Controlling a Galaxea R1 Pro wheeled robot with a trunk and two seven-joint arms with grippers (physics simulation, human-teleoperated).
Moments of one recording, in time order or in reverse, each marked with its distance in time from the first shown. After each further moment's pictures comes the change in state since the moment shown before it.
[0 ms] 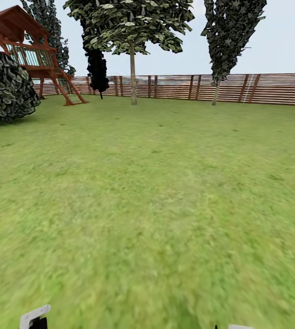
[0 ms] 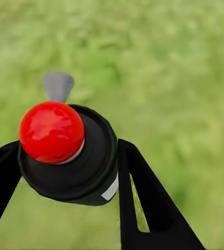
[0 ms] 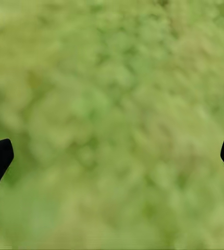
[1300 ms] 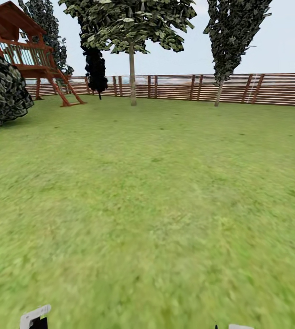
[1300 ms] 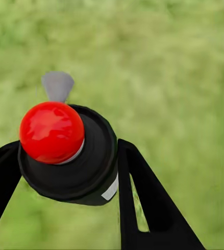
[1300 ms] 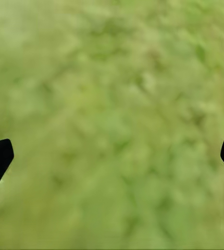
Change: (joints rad) left arm 0.000 -0.001 -0.001 0.001 0.000 0.001 0.000; right arm 0.000 0.000 0.000 0.000 0.000 0.000 0.000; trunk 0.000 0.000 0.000
